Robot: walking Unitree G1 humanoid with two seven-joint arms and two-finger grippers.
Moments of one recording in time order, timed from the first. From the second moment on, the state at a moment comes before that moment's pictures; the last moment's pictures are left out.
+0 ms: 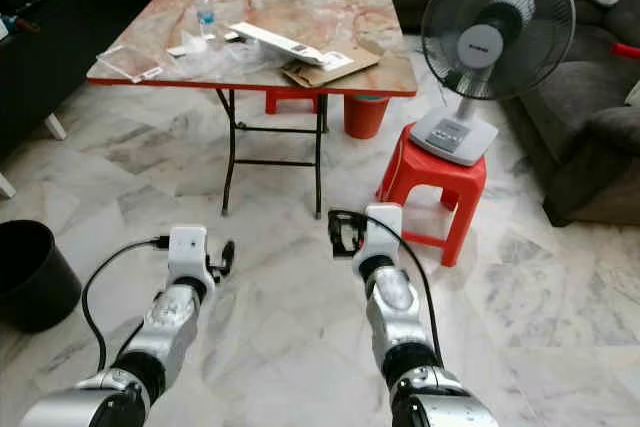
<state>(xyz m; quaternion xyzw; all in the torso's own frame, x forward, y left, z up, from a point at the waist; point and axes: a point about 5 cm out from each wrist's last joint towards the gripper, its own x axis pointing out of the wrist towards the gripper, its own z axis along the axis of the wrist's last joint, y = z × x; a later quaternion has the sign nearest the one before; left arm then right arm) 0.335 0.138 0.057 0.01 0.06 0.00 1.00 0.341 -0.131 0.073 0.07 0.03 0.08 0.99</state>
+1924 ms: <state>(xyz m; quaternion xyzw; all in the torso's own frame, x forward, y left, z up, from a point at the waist) 0.355 0.133 0.098 0.03 -0.03 0.00 1.00 0.349 -0.109 0.098 0.08 -0.03 0.12 0.99</state>
